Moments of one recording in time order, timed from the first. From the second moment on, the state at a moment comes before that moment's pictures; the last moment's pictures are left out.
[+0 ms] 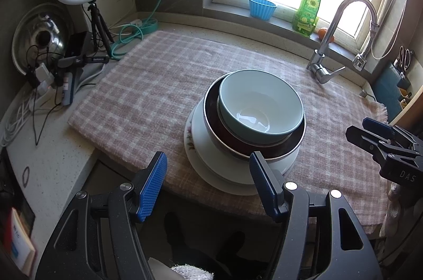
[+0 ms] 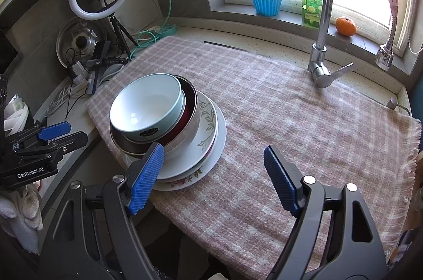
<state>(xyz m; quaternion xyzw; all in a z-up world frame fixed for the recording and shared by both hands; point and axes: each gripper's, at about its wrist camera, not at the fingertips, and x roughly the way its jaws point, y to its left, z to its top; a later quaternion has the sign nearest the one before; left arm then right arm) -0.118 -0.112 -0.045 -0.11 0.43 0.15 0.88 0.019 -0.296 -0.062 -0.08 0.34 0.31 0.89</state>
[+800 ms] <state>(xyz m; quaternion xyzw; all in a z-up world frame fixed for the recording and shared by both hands) -0.109 -0.117 -0.037 -0.09 0.42 0.14 0.89 0.022 -0.299 -0.066 -0.08 0.34 0.30 0.89</state>
